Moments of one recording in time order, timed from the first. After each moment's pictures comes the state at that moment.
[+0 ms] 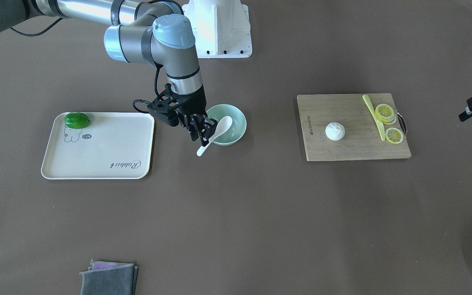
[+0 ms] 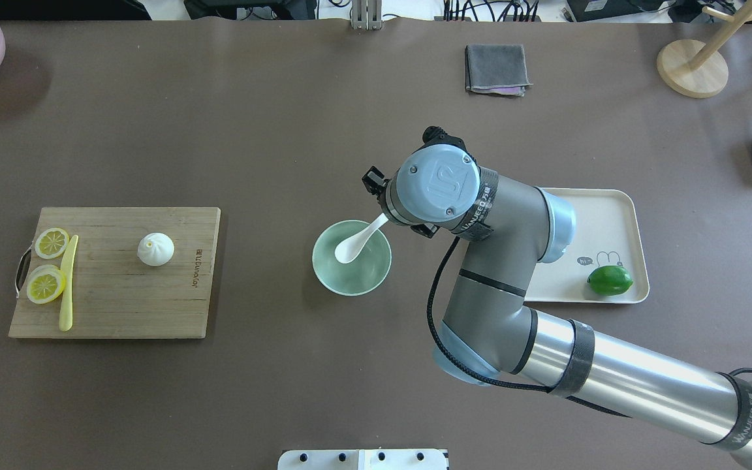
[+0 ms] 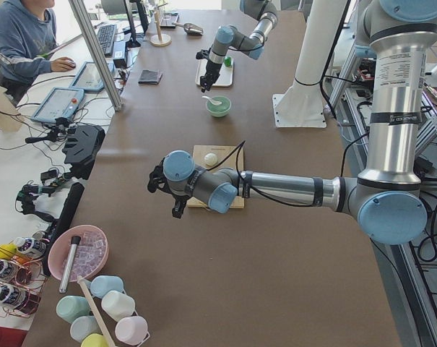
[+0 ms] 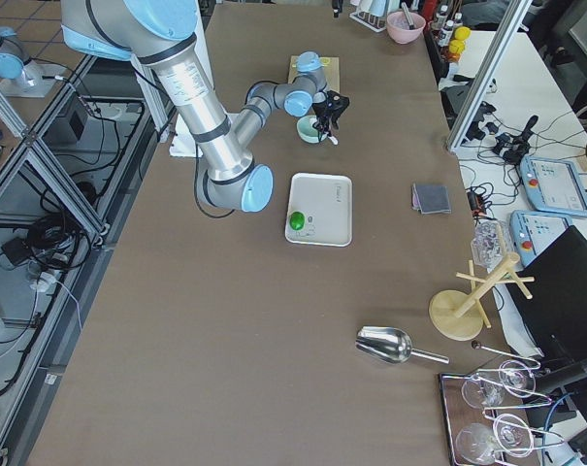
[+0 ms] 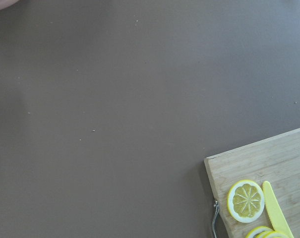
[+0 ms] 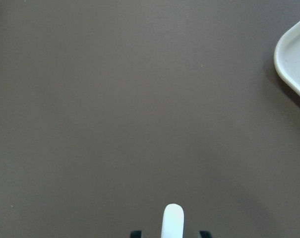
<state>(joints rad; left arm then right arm) -1.32 -1.58 -1.63 -2.04 -2.49 -0.37 0.51 -0.87 1.63 -1.39 1.64 1.93</state>
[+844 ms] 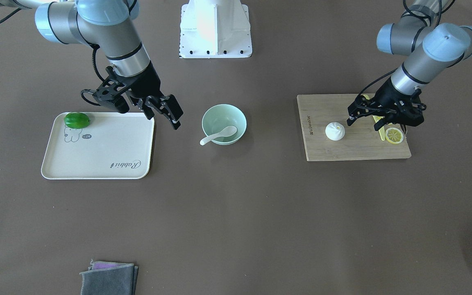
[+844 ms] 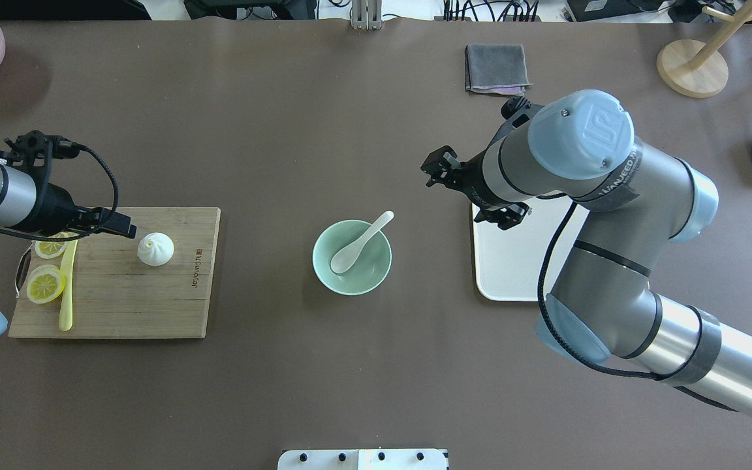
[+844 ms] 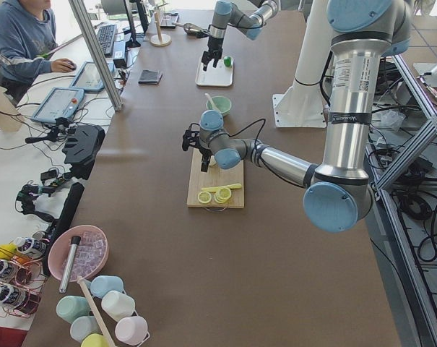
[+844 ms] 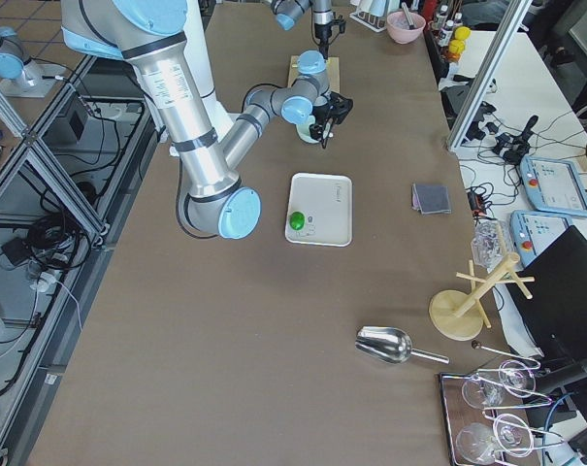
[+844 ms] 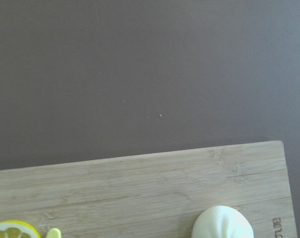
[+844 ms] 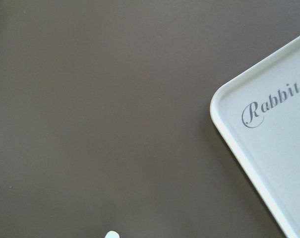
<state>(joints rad) -0.81 -1.63 -1.77 -2.19 -2.10 -0.96 0.65 -1.09 1.89 -1.39 1.87 1.76</state>
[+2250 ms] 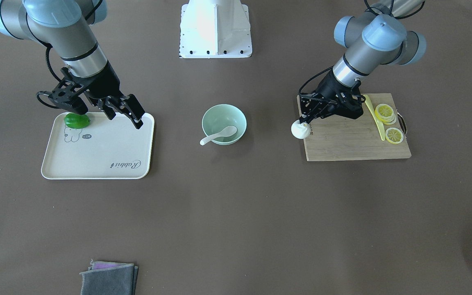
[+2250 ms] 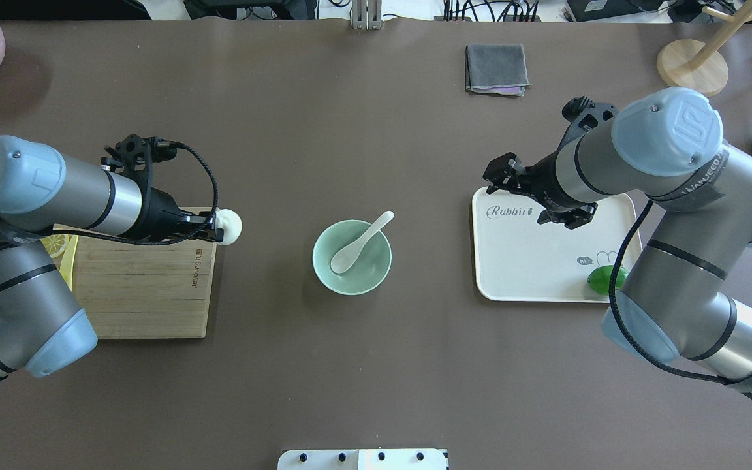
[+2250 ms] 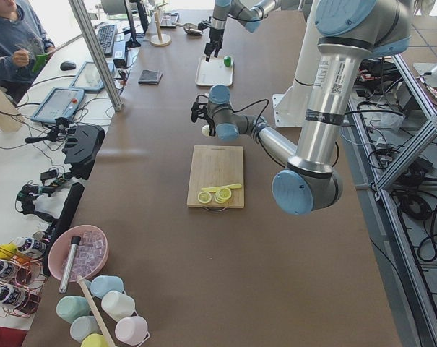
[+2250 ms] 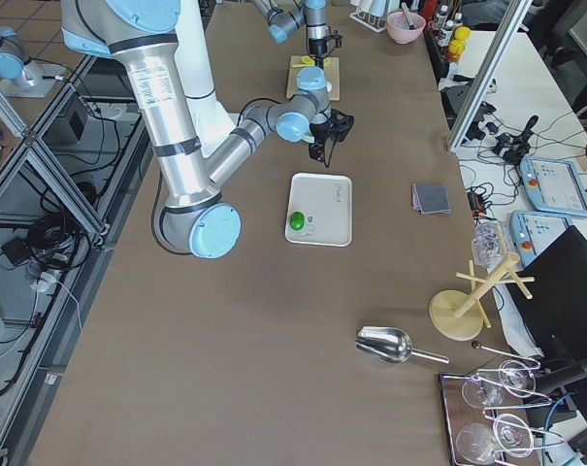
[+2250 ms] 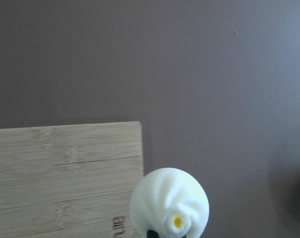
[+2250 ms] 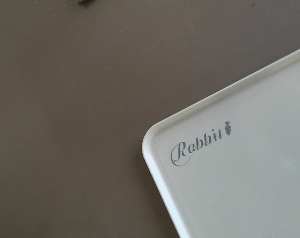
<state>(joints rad) -0.67 -1.85 -1.80 -2.19 -2.03 -1.24 0.71 -1.24 1.96 -1.39 1.92 1.61</state>
